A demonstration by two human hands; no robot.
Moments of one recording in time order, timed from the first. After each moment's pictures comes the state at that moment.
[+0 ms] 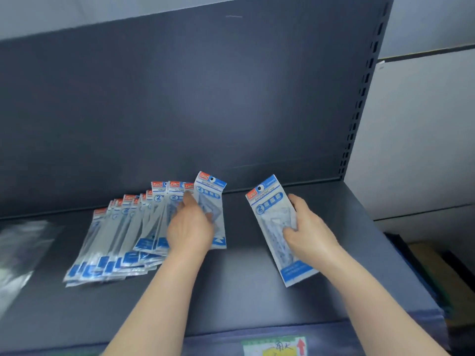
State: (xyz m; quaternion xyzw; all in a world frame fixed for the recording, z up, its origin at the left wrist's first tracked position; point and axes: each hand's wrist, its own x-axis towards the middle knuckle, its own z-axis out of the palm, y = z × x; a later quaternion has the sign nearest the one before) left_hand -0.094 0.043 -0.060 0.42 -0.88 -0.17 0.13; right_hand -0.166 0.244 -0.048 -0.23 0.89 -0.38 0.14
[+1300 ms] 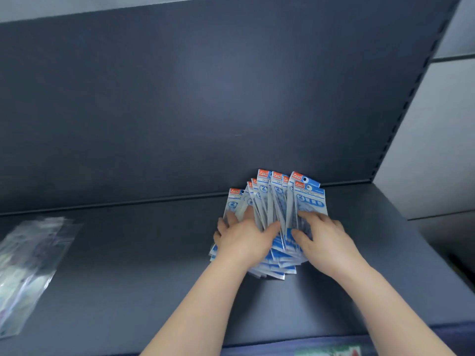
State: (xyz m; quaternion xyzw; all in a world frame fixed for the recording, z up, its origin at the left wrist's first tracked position) left_hand -0.085 0.043 -0.067 0.32 -0.91 -0.26 -0.08; right_hand -0.149 0.188 -0.072 -0.20 0.95 -0.22 0.10
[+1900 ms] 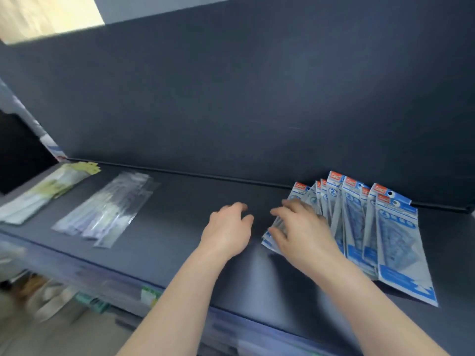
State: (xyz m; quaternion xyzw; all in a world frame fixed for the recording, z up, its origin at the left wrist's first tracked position) left_hand -0.013 0.002 -0.048 0.44 -0.86 -0.26 0.03; right_hand -0.117 0.118 -0.055 -0.48 0.86 -0.19 0.03
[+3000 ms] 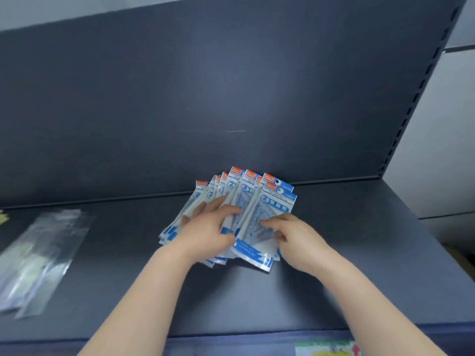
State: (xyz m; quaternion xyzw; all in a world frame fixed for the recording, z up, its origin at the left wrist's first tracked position) left_hand -0.043 -0.016 -0.049 0.22 -0.95 -0.20 -0.08; right_hand -0.139 0.164 -0.078 -0.37 0.87 -0.27 0.16
